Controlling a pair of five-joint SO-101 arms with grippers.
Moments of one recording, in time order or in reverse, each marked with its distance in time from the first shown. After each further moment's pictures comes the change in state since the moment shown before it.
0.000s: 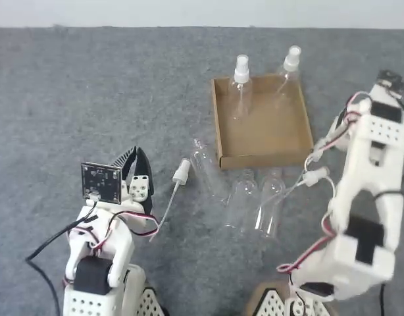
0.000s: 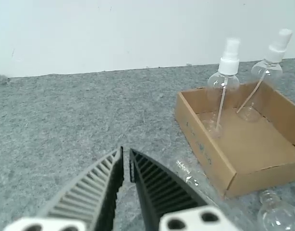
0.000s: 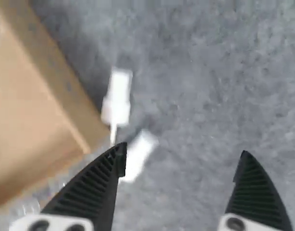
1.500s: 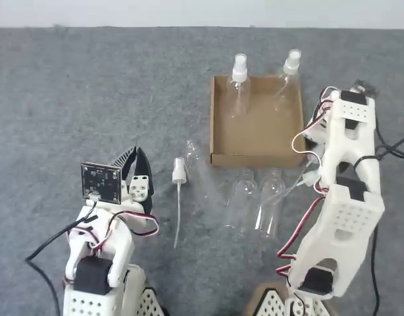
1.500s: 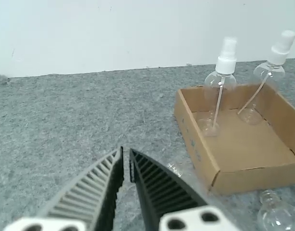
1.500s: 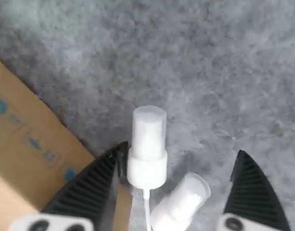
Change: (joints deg) left arm 0.0 0.0 0.0 0.0 0.0; right arm -5.8 28.3 -18.5 1.1 -15.0
